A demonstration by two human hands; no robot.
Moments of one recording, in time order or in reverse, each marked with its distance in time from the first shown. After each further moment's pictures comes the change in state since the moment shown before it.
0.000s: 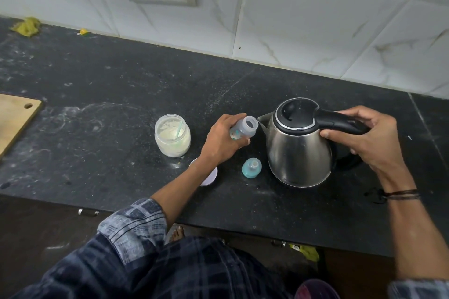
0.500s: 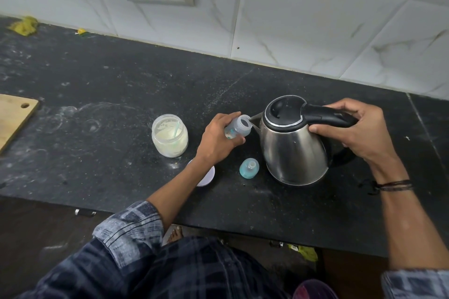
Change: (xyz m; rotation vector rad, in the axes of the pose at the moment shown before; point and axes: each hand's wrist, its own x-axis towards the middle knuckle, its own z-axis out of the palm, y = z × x) left_hand 0.000 -0.002 -0.002 -0.004 0.040 -0.017; right_hand 0.016 -0.008 0.005 -0.031 -0.083 0.000
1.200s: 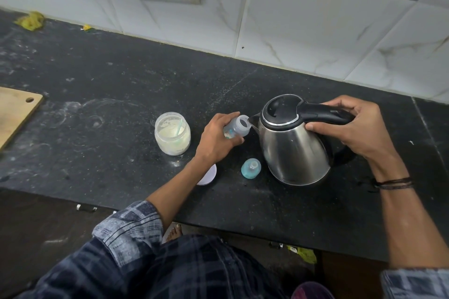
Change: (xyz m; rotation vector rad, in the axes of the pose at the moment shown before) left_hand -0.002 -0.006 -0.004 0.007 0.031 -0.011; right_hand 0.012 -0.007 0.006 -0.046 -0.041 -0.001
